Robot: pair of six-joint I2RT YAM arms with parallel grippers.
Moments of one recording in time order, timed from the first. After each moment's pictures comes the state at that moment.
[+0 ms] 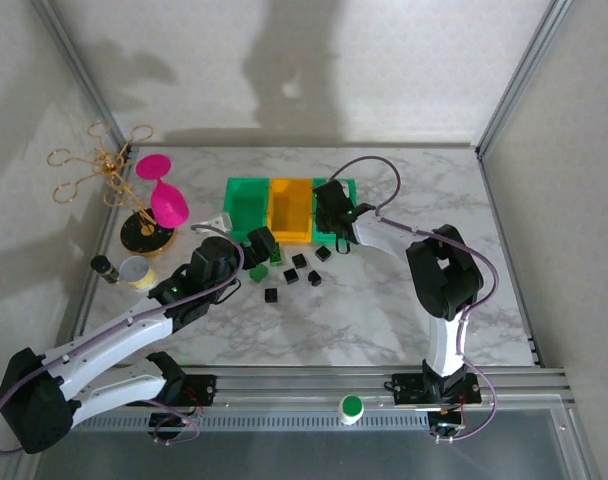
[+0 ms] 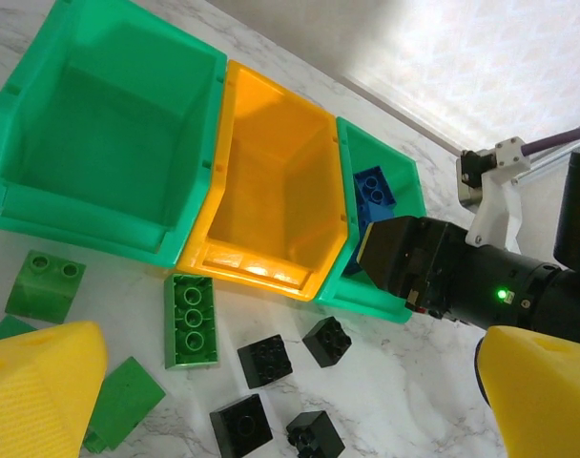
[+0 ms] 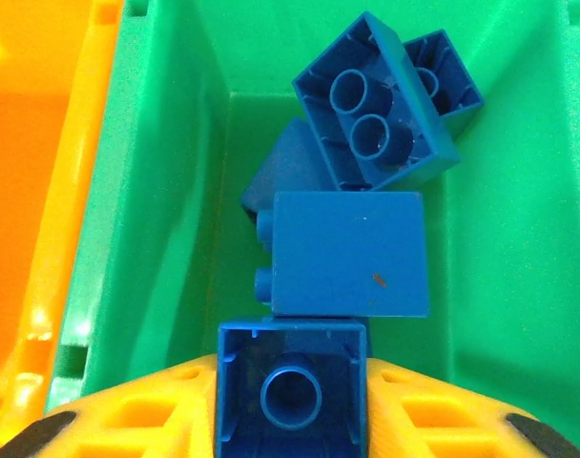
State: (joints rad) left arm -0.68 0.99 0.63 -0.06 -0.35 -0.84; right arm 0.62 1.93 1.33 -0.31 0.28 0.45
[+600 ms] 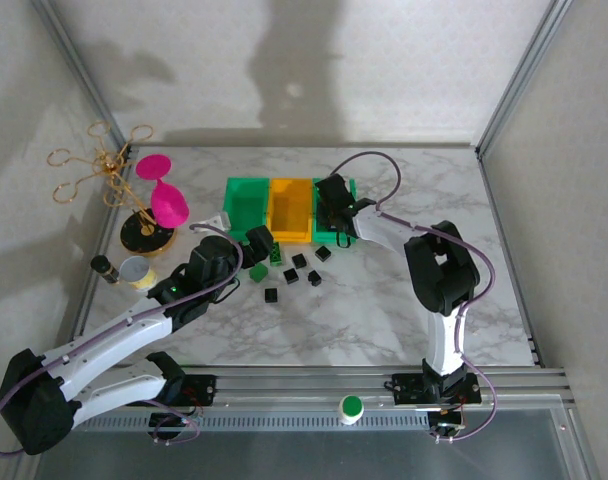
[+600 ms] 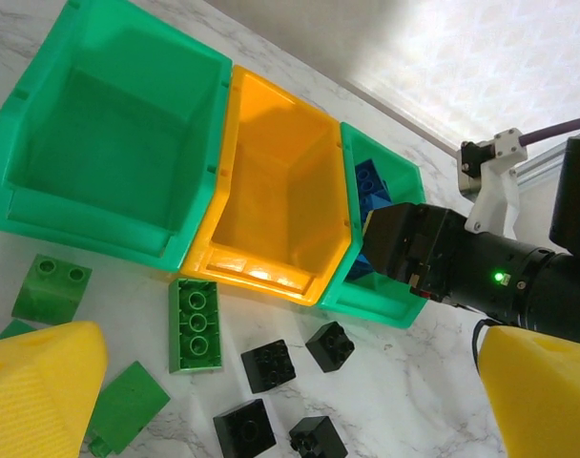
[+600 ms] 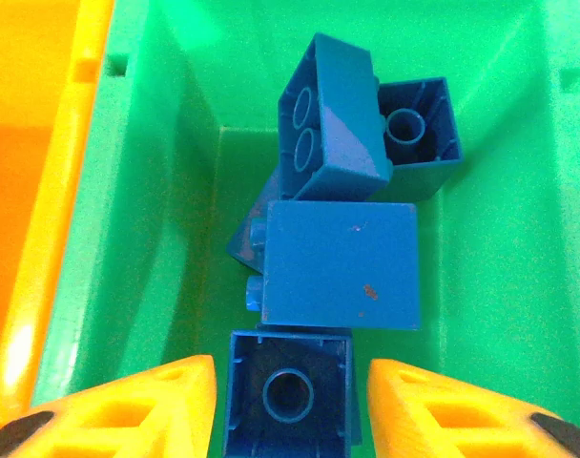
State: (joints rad) left arm -0.67 0.99 0.63 -0.06 -0.34 -0.84; right arm 0.60 1.96 1.38 -0.31 0.27 0.43
